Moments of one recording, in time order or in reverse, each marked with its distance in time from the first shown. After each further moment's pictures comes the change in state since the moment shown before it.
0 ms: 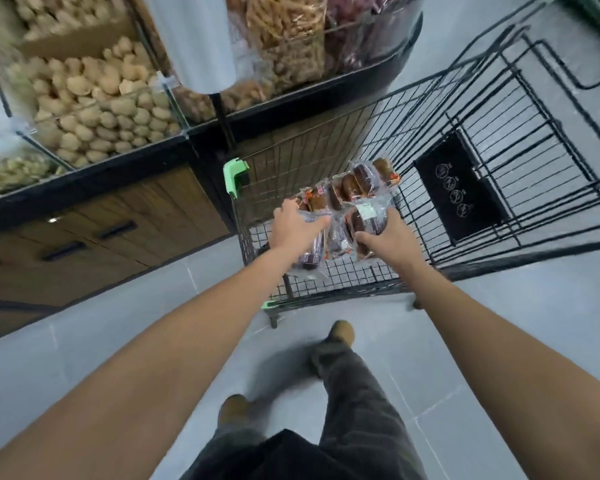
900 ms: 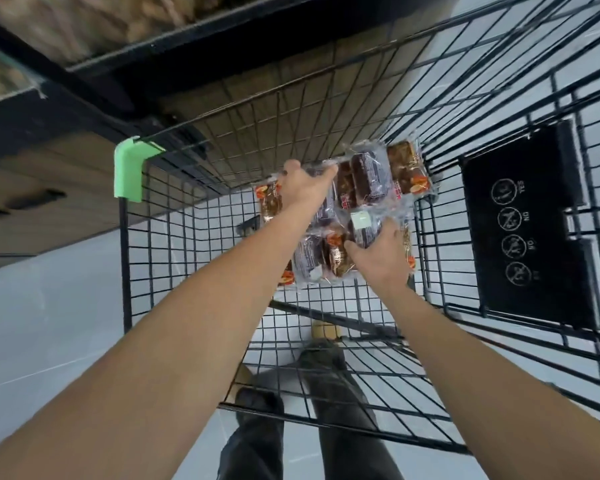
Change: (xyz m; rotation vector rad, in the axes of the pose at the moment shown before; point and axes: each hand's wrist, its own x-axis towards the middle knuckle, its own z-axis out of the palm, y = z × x) left_hand 0.254 0.058 0.174 -0.254 0.116 -0.414; right_hand 0.238 0.122 0.055 -0.124 -0.170 0.185
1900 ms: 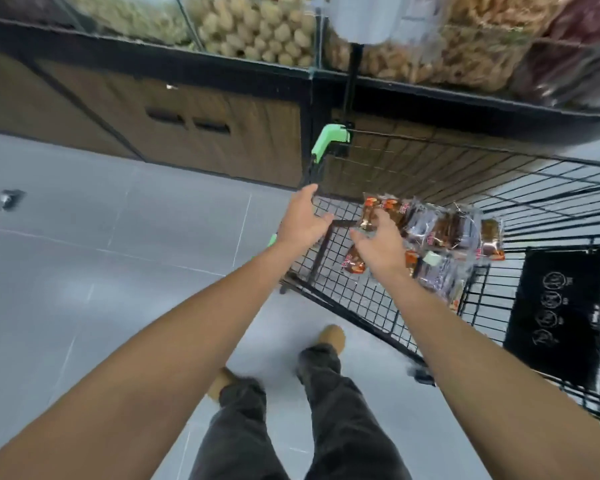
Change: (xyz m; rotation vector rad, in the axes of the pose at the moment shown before) left_hand -0.161 -0.134 -0.221 -0.125 0.197 0.164; right_hand -0.178 -0.135 0.030 -0.106 -0.213 -0.488
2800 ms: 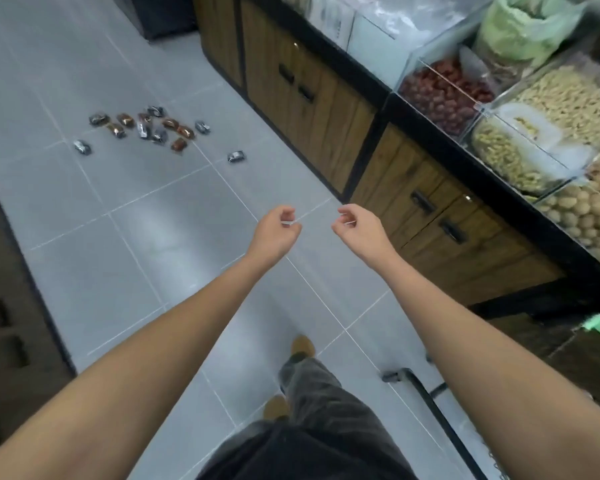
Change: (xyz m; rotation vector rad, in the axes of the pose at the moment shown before) left_hand -0.267 -0.363 -0.475 -0.498 0.675 -0.240; right_hand -0.309 -0.389 0.396 -0.261 -0.482 -0.740
